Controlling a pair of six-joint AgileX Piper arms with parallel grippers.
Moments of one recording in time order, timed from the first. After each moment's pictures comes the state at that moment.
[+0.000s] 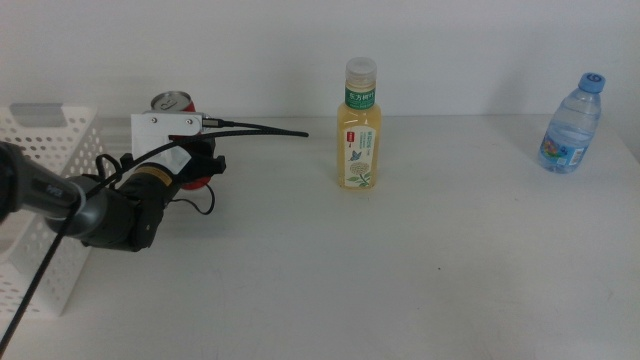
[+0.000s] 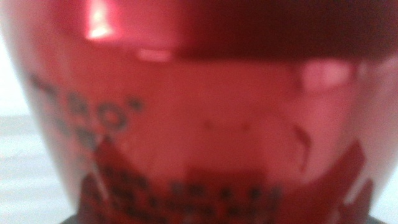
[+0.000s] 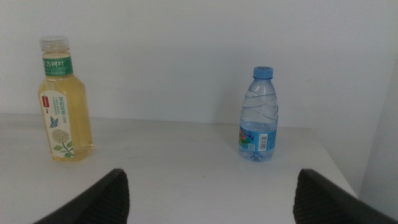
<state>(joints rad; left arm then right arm) -0.13 2.19 -1.07 0.00 -0.84 -0.06 0.06 -0.01 0.03 -0.05 0.05 0.05</state>
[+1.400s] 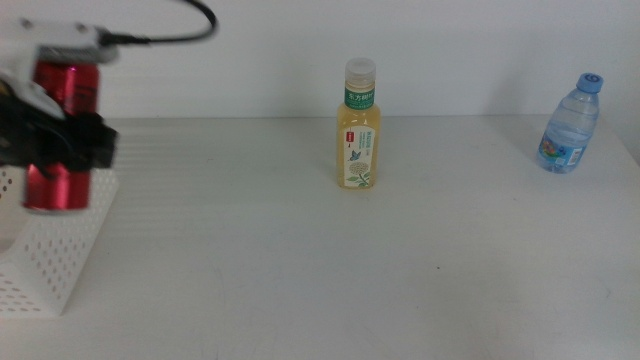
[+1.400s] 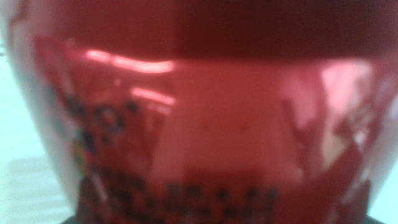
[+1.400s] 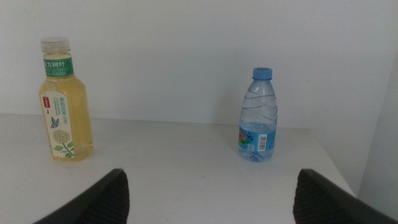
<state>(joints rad) -0.05 1.33 -1.11 -0.03 0.75 0.09 0.06 -0.01 0.03 -0.05 0.05 0.05</state>
